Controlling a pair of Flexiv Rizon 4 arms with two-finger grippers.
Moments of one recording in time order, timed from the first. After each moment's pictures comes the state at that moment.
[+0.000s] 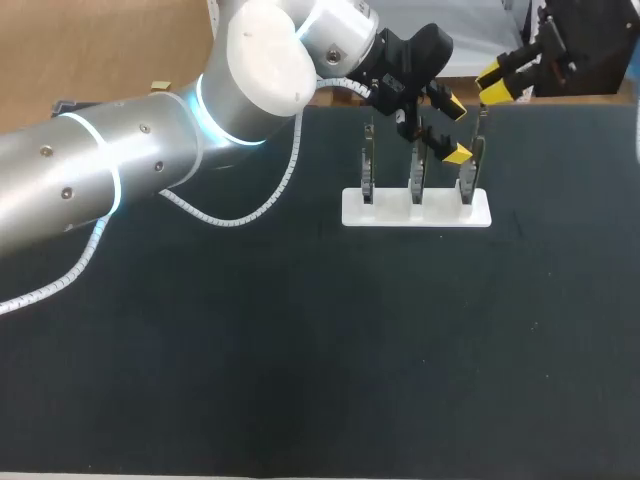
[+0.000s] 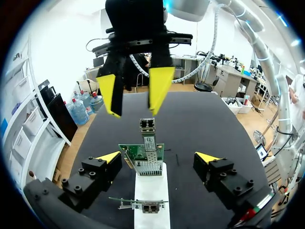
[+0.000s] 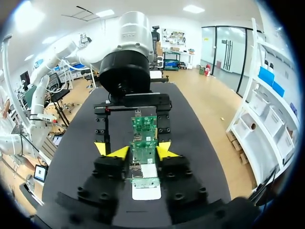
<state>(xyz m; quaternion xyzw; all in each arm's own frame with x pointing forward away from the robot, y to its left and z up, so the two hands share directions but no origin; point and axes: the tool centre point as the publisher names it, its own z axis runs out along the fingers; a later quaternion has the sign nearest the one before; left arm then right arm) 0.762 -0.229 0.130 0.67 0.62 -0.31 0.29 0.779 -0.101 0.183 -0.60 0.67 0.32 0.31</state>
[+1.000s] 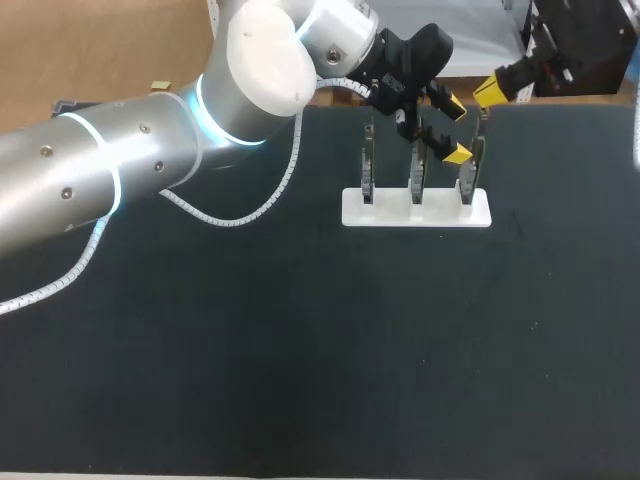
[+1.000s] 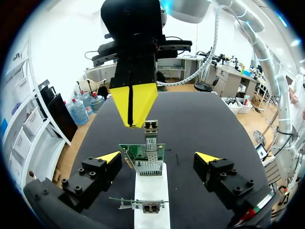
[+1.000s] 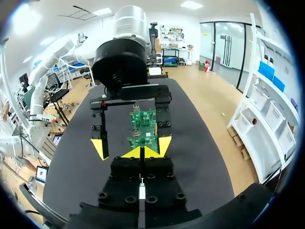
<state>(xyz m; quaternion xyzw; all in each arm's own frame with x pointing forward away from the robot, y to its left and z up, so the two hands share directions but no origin) 0.762 -0.229 0.130 0.67 0.62 -0.31 0.29 0.780 -0.101 0.173 -0.59 0.68 0.32 0.30</state>
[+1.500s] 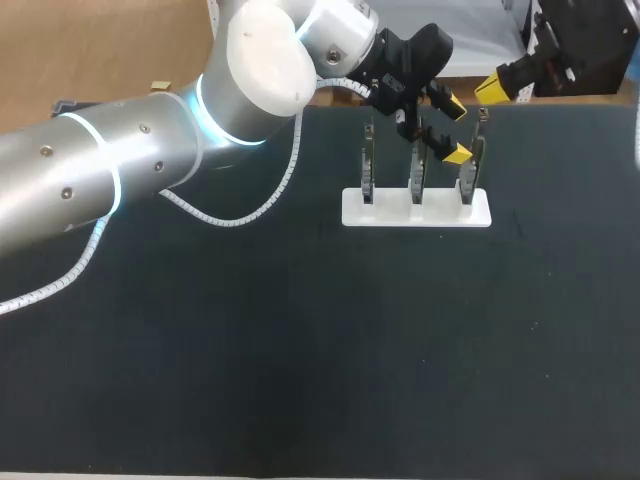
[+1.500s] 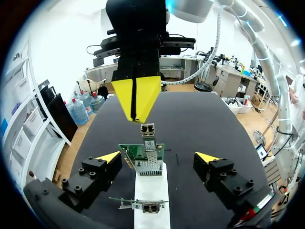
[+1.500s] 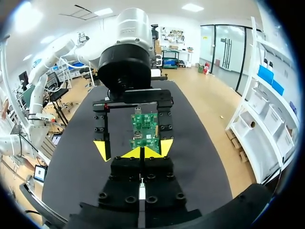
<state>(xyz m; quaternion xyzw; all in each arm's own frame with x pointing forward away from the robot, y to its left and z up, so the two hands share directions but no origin) 0.762 -0.229 0.130 0.67 0.62 -0.31 0.29 0.774 -0.101 0.177 -0.59 0.67 0.32 0.30</state>
